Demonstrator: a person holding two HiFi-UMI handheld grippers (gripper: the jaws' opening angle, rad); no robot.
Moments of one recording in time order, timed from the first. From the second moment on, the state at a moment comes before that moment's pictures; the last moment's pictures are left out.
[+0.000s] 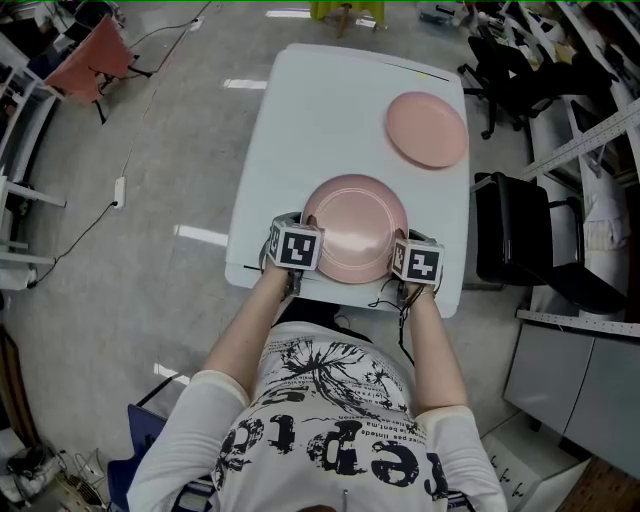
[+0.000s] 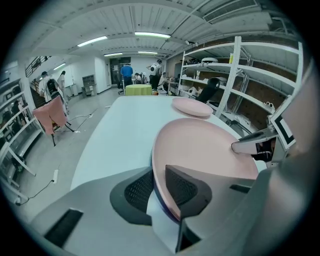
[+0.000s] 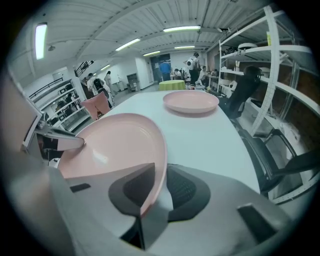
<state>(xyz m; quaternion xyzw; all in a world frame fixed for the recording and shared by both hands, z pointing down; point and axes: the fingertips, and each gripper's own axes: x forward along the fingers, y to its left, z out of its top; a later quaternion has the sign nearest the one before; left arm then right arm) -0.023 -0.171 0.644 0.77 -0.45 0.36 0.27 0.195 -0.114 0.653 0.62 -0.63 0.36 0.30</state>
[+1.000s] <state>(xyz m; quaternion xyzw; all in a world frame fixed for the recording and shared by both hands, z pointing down) -0.016 -0.165 0.635 0.78 -0.47 0.32 0.27 0.195 -0.113 0.639 0.62 -0.65 0.32 0.28</state>
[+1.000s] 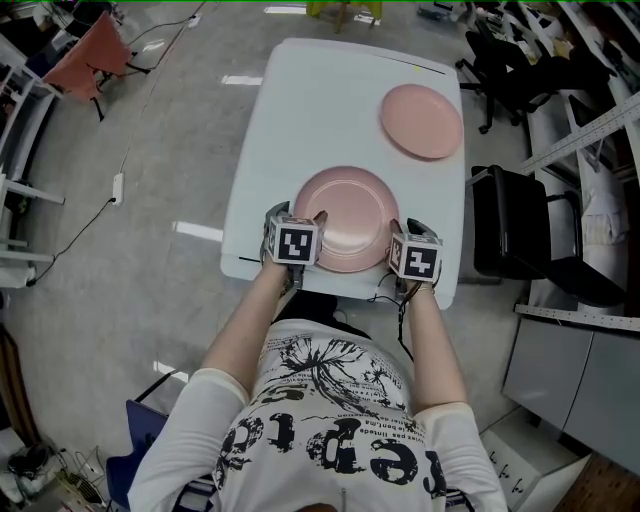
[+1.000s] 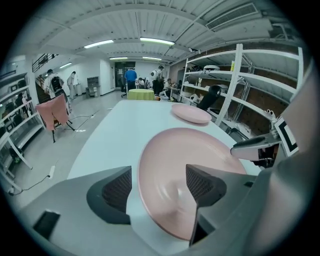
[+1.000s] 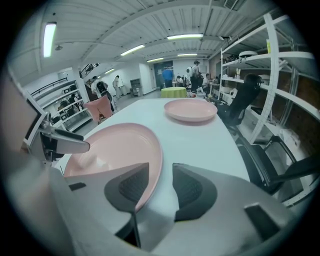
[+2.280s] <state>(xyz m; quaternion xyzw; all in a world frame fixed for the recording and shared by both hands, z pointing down) 0.164 -0.321 0.543 0.88 -0.34 0.23 0.25 0.357 -0.243 0.544 0.67 -0.67 0.27 0.19</state>
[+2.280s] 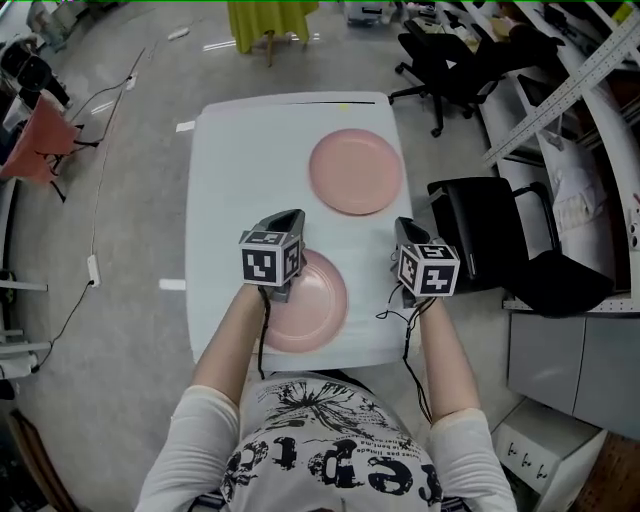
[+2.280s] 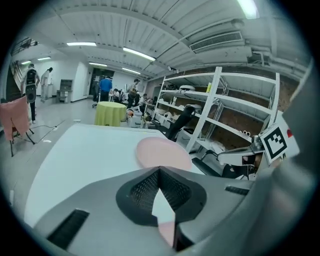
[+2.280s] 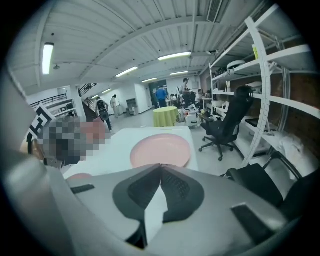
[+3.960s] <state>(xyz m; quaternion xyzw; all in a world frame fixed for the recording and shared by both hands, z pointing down) 0.247 -0.482 0.673 0.81 -0.32 0.30 0.38 0.456 -0.394 0.674 0.66 -0.59 0.39 0.25</state>
